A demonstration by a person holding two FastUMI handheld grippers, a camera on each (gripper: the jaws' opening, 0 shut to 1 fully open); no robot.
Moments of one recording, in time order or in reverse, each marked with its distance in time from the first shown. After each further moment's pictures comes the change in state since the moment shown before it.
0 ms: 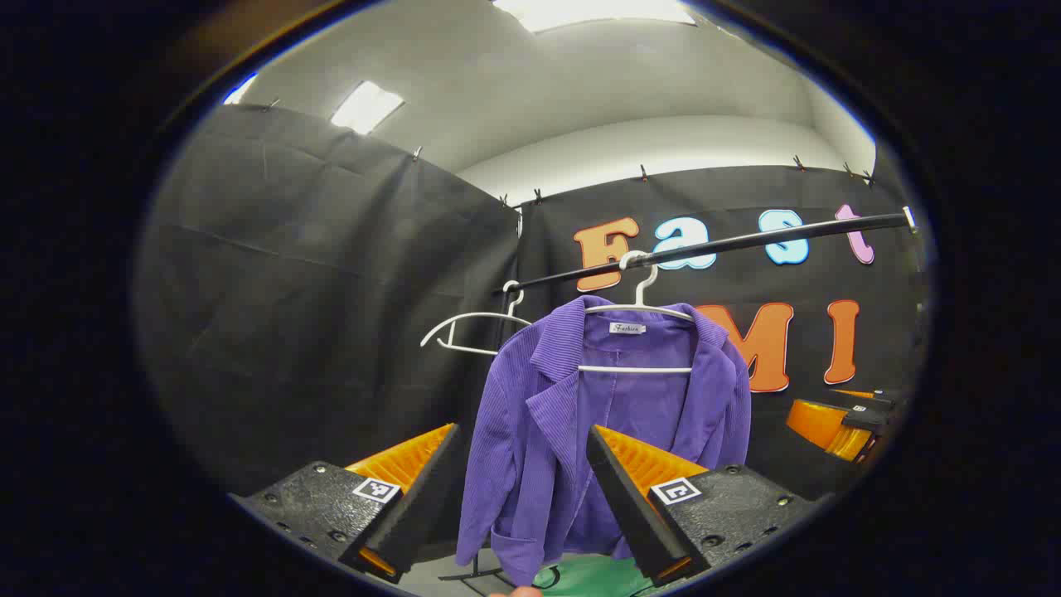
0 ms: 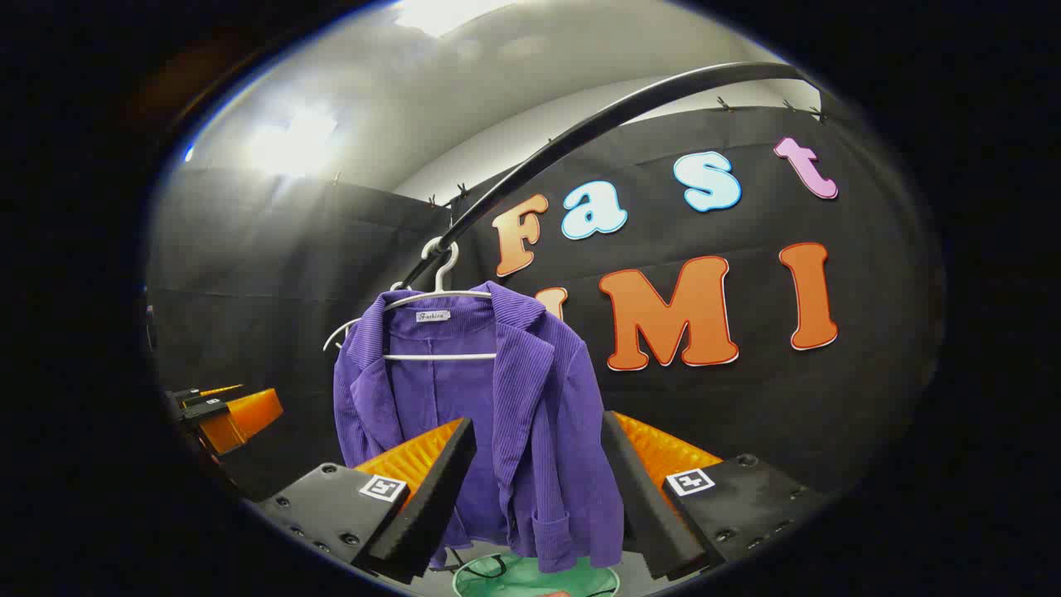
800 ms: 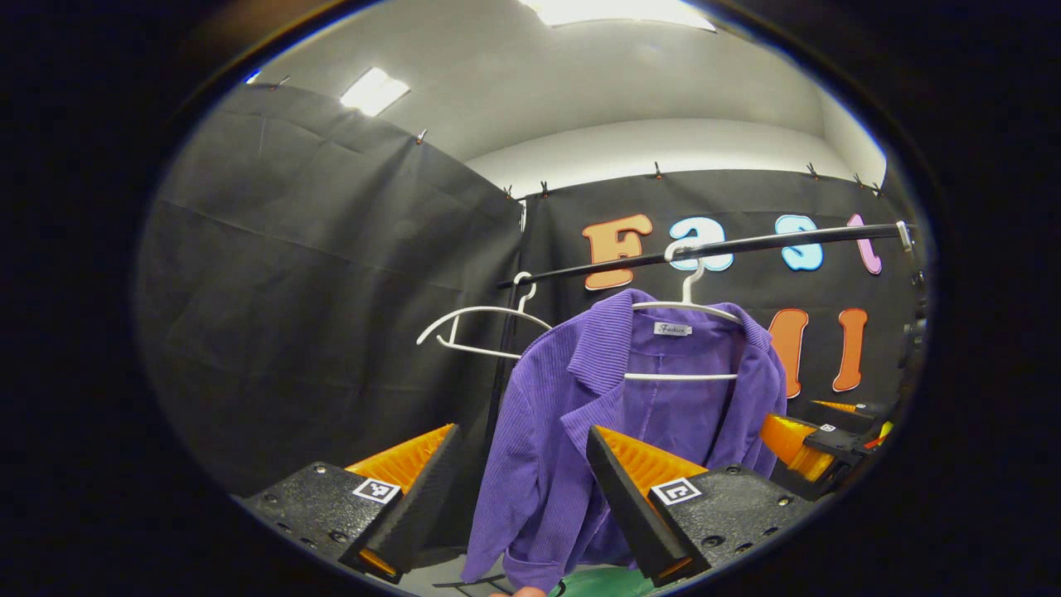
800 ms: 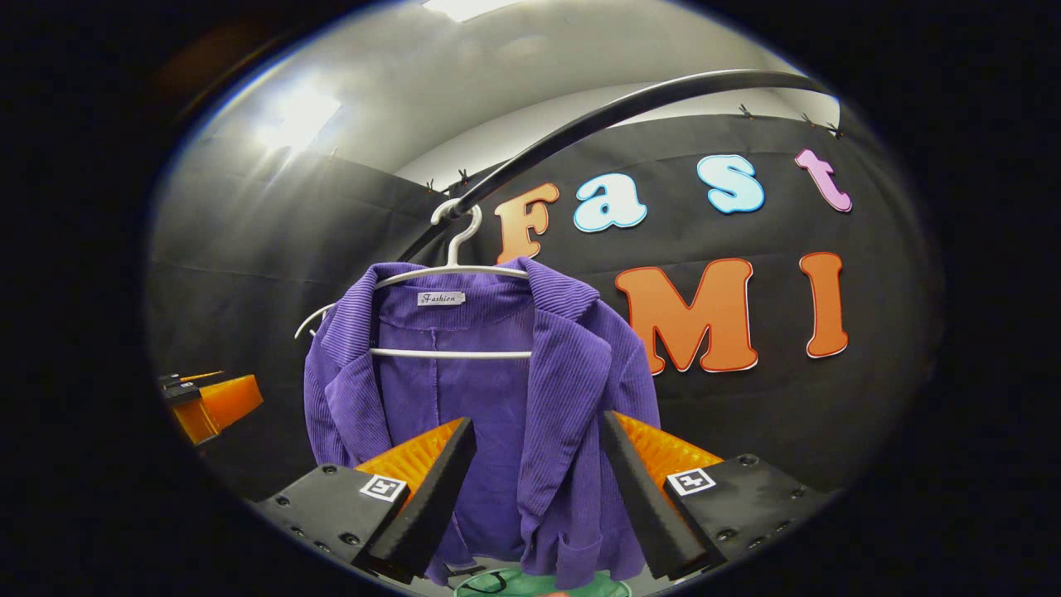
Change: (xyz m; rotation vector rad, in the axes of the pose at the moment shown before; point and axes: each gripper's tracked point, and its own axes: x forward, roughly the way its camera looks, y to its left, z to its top) left arm 0.087 0.046 -0.028 -0.075 0.033 -0.051; right arm 0.090 0.060 -0.026 -0.062 0.005 -0.091
